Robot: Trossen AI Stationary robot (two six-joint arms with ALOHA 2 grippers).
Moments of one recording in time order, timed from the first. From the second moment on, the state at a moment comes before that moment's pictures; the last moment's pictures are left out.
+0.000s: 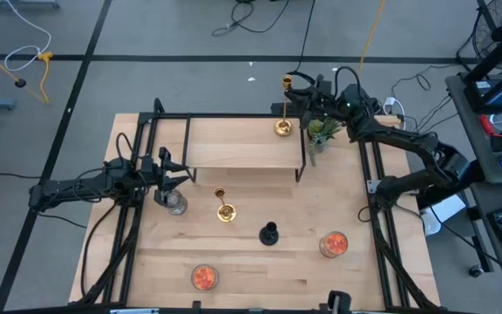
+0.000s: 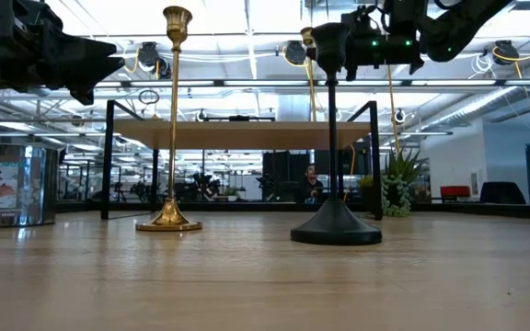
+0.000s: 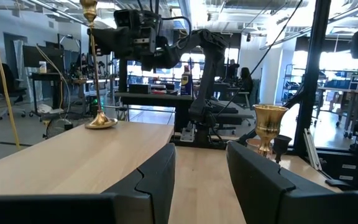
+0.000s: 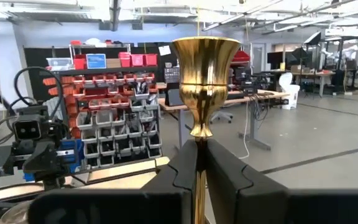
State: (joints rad) left arm 0.16 0.12 0.02 0.29 0.11 -0.07; right arm -0.74 1.35 0.85 0.70 -0.42 0.12
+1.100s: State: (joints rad) left arm 0.16 0.12 0.02 0.29 0.24 -0.13; right arm -0.75 1.26 0.85 0.31 -0.42 0.00
